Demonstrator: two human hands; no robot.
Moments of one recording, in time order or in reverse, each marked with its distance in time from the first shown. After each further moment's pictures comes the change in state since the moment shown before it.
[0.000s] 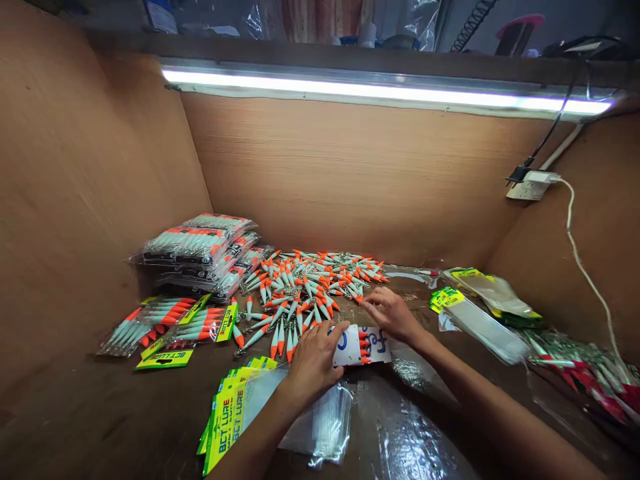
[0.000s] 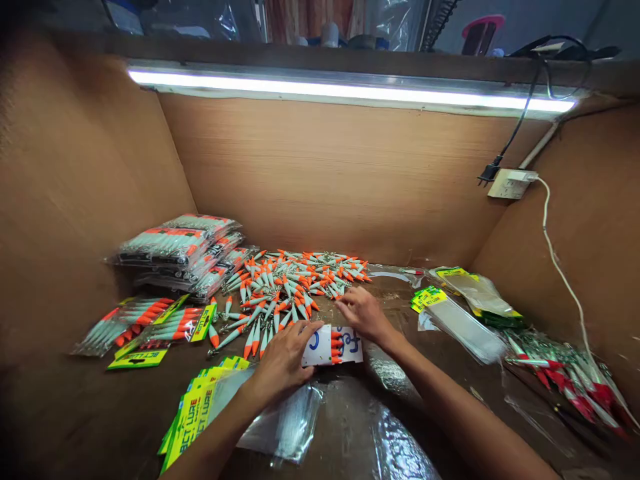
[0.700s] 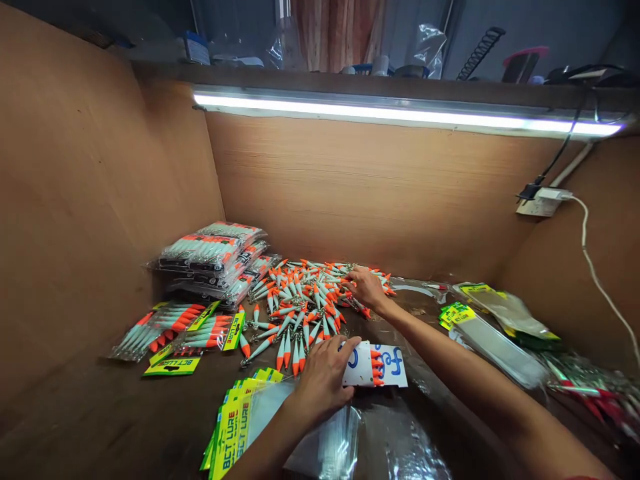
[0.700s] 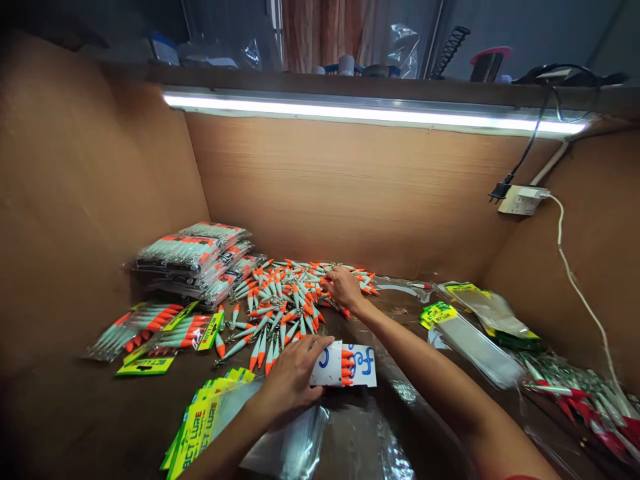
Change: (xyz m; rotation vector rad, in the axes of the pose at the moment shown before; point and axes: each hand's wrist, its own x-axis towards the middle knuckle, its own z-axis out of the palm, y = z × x) left_hand -0.003 -0.003 0.005 -0.064 0.010 0.079; right_hand 0.117 0.006 0.035 -0.143 0.008 0.074
